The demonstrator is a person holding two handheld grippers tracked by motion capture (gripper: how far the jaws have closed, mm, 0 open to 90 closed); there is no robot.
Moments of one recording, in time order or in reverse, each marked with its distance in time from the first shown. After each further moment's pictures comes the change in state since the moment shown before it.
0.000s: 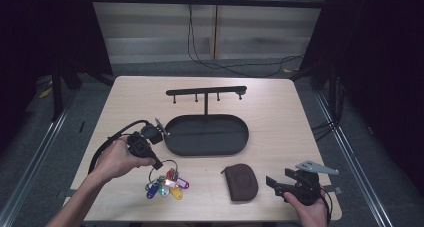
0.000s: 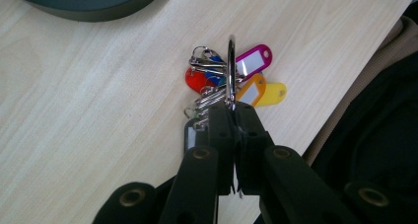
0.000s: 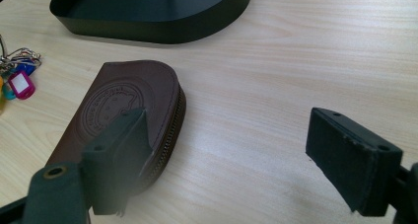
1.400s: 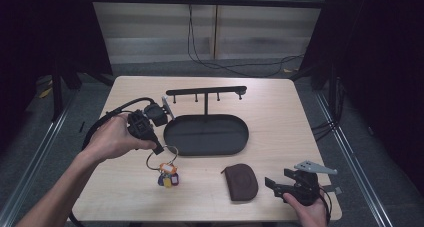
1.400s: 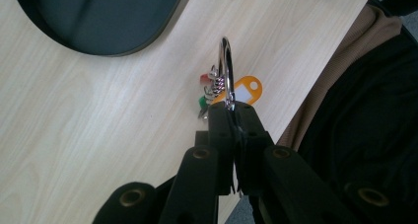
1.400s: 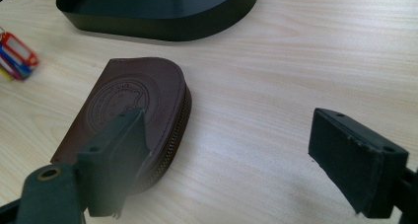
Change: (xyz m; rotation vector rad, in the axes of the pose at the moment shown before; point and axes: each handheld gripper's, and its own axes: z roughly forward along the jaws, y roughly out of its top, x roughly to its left) left arm -0.030 0.035 -0.068 0.050 0.067 0.098; right arm 0.002 0.000 0.001 0.008 0.015 -0.015
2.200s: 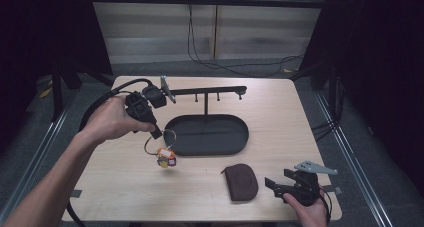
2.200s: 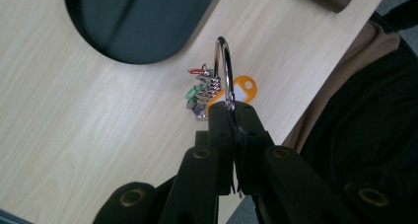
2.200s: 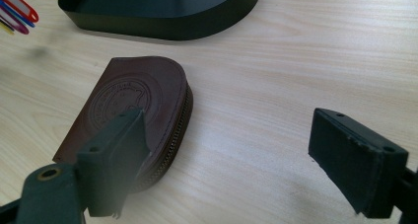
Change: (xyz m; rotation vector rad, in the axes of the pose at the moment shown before) left arm 0.017 0.017 -0.033 -0.001 0.027 -0.039; right arm 0.000 0.000 0.000 0.000 0.007 -0.004
